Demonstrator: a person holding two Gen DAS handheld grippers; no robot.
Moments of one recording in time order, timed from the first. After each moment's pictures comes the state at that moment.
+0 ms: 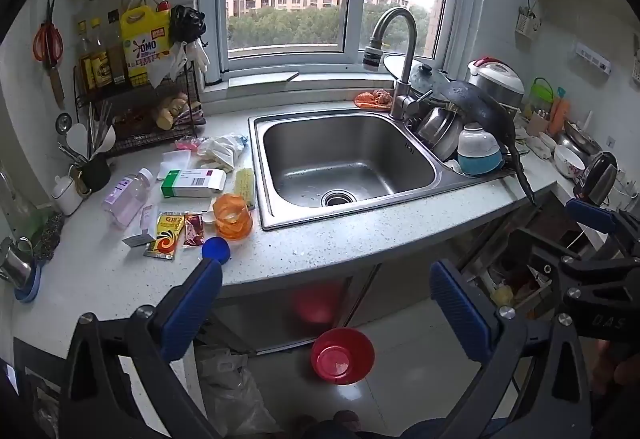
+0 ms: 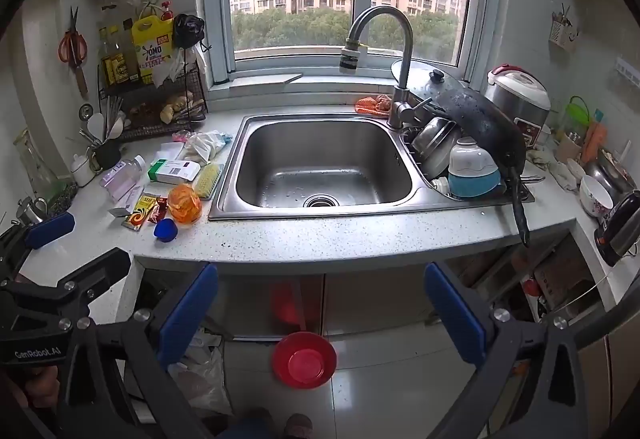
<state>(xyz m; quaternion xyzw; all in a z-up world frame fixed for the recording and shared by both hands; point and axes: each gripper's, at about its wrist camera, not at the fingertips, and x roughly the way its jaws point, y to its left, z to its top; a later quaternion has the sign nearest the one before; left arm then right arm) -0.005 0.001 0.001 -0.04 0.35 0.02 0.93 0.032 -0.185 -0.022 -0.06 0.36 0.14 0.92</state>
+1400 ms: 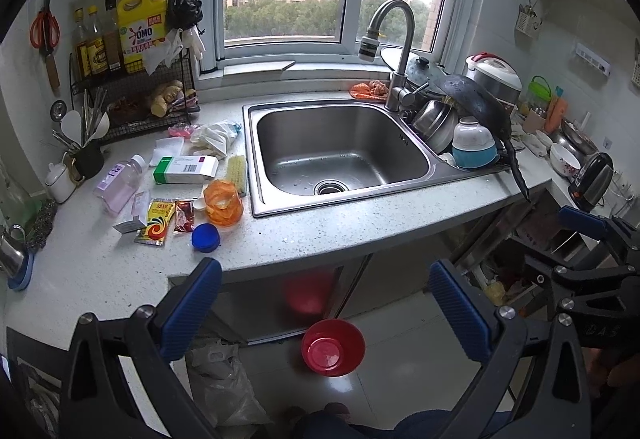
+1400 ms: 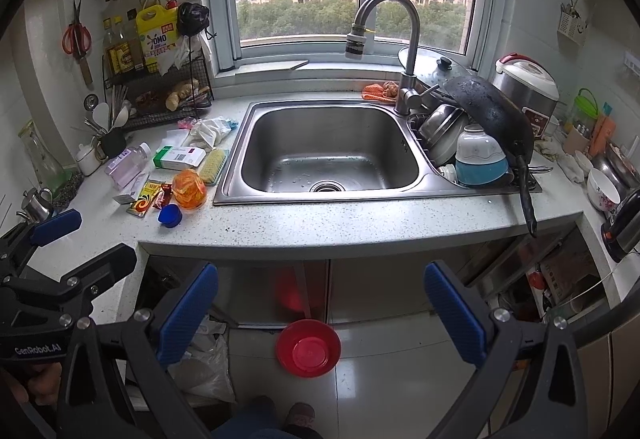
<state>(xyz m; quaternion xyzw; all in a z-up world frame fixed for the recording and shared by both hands) 0.001 -0.002 -0.008 -0.06 0.38 0.00 0.92 0.033 -0.186 -0.023 -0.06 0.38 0.15 0.91</state>
